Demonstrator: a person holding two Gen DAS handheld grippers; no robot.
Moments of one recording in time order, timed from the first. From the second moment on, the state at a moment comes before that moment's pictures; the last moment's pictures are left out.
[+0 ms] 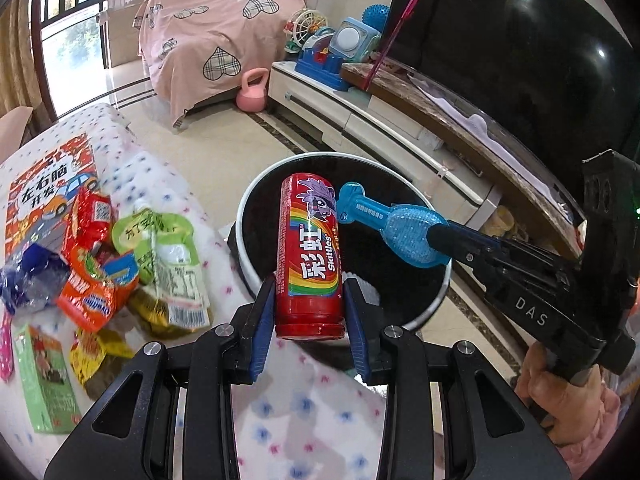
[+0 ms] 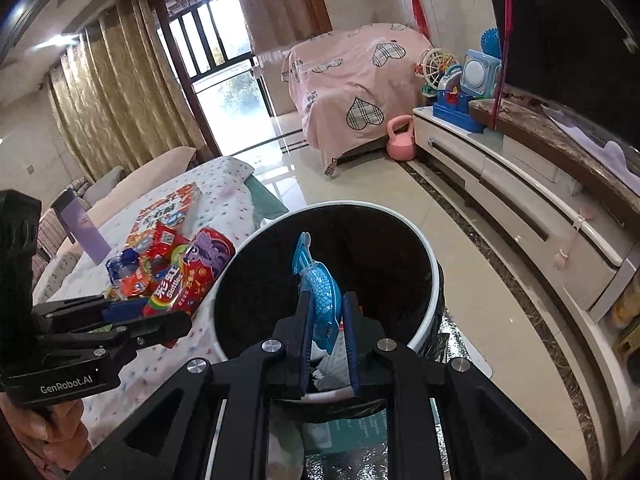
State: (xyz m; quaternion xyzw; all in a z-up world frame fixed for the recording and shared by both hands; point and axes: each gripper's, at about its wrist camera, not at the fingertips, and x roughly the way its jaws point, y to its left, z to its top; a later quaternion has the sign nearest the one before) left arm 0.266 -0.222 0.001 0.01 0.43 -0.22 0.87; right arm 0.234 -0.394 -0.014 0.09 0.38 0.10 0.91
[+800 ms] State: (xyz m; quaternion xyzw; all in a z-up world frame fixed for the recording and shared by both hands) left arm 0.229 -0.180 -0.002 -0.03 0.42 -0.18 0.89; right arm 0.220 -0.398 -0.019 0.14 0.37 0.11 0.91
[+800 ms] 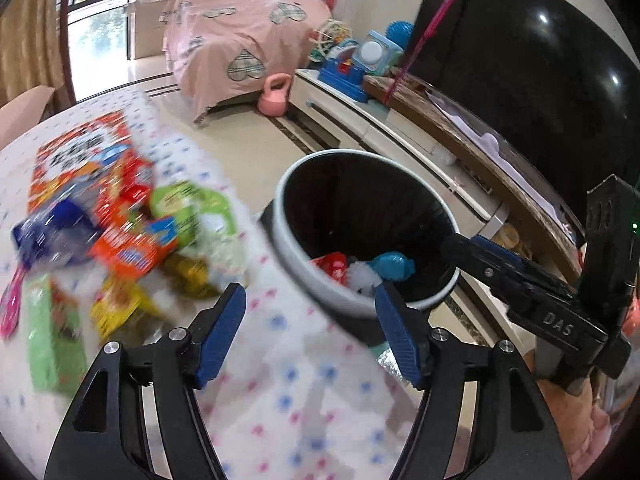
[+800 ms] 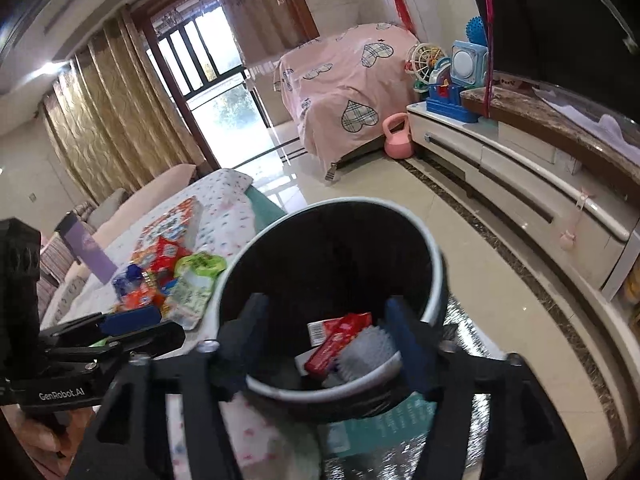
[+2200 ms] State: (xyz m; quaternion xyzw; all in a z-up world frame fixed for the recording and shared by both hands) left arm 0.165 -0.011 -0.035 -0.13 0.43 -0.05 0.89; right arm 0.194 -0.220 -0.043 0.11 0.41 0.22 0.88
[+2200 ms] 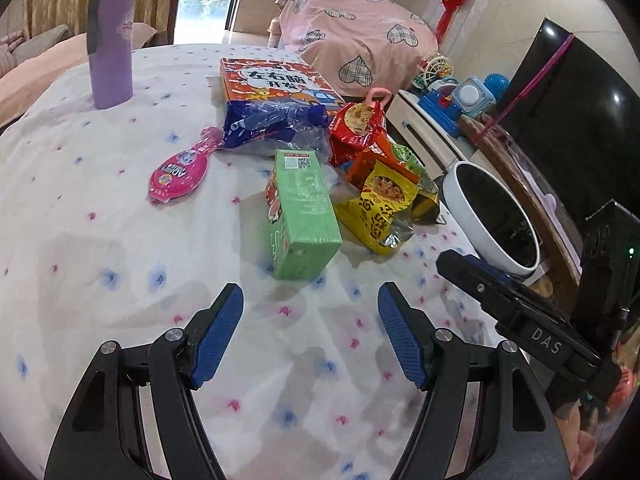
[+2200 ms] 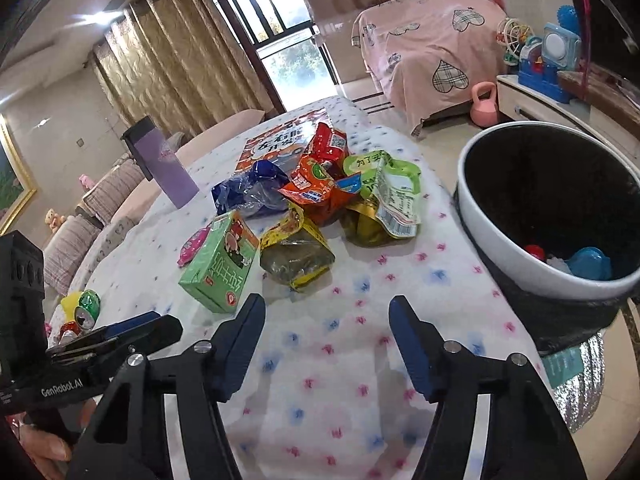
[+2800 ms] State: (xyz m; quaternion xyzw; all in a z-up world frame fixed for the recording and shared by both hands) left arm 0.216 -0.014 -0.054 -0.11 0.45 -0.05 0.88; right arm 0.245 -0.186 -0.063 0.06 0.44 0.23 0.86
